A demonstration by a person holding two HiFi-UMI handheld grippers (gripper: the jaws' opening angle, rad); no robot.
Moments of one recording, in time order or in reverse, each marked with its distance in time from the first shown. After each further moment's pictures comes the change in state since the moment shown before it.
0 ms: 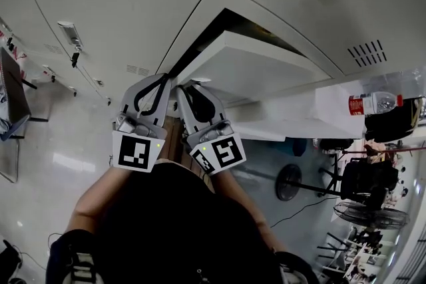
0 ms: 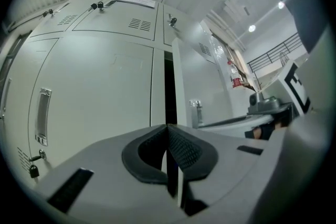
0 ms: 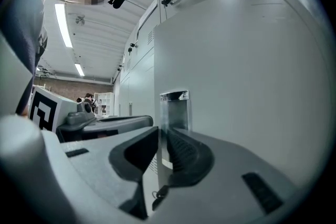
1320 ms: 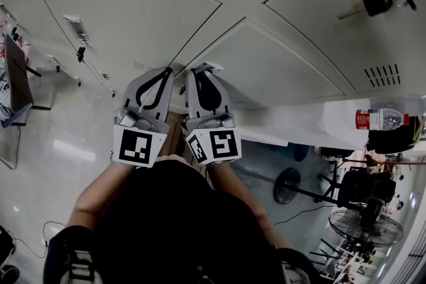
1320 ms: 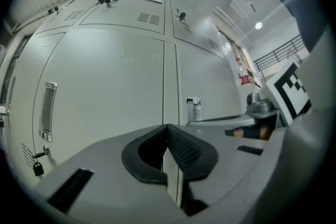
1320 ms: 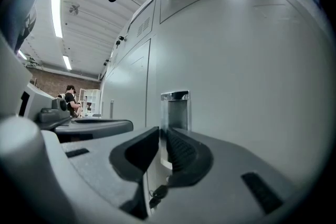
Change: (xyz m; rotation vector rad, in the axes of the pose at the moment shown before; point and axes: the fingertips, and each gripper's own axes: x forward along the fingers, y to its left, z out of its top) left arm 0.007 0.022 -0.010 -0.041 0.023 0.062; right arm 0.032 -0.029 0.001 -0.038 -0.013 -0.155
